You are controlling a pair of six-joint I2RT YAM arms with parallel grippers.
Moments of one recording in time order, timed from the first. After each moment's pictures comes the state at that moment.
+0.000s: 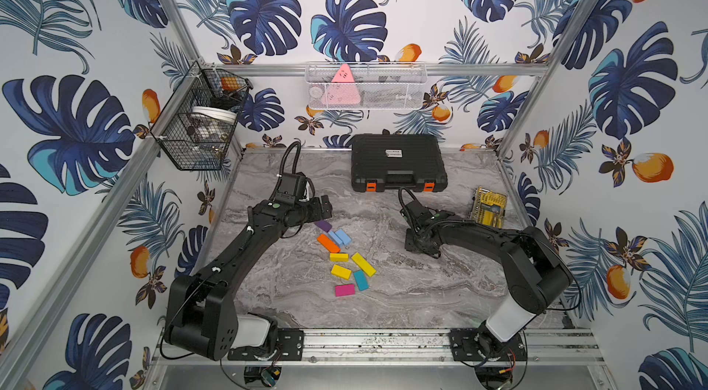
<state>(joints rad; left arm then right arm) -0.21 1.36 1.03 -0.56 0.13 -0.48 0.60 1.69 0.99 -0.64 0.18 0.73</state>
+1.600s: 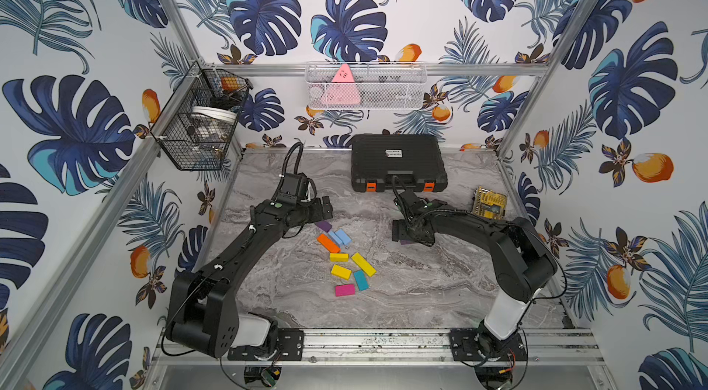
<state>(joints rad) -0.22 1.38 1.03 -0.56 0.11 -0.48 0.59 1.80 1.16 -0.66 0.17 0.59</state>
